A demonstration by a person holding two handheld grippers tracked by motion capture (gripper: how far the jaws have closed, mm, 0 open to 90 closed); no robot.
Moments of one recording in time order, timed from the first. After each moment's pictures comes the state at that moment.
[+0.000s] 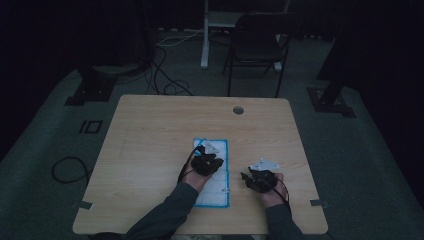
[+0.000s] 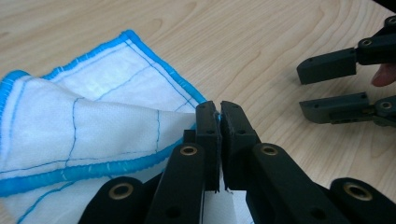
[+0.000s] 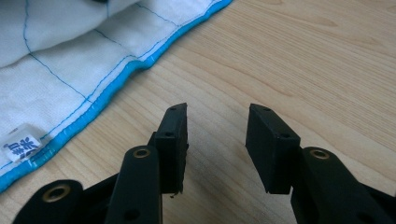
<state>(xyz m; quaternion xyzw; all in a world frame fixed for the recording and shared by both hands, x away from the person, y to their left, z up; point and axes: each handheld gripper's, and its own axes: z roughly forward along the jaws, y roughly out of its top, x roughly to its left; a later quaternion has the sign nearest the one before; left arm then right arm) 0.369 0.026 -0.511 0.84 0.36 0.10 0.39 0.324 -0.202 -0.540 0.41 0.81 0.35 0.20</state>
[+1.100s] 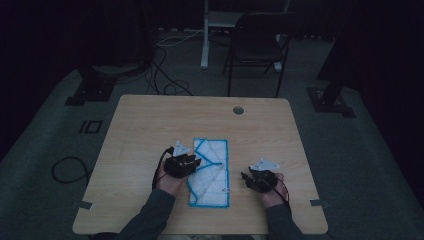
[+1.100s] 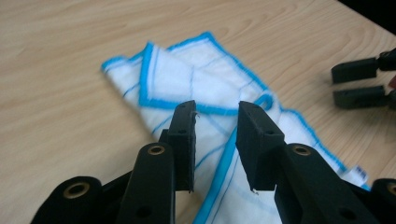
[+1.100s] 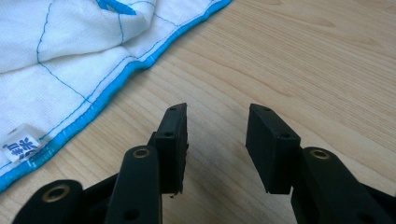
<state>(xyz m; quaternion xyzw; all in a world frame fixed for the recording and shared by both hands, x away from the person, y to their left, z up) 0.342 0.113 -0.496 0.79 0.42 0.13 0.42 0.323 -0.202 -0.540 0.41 0.81 0.35 0.21</state>
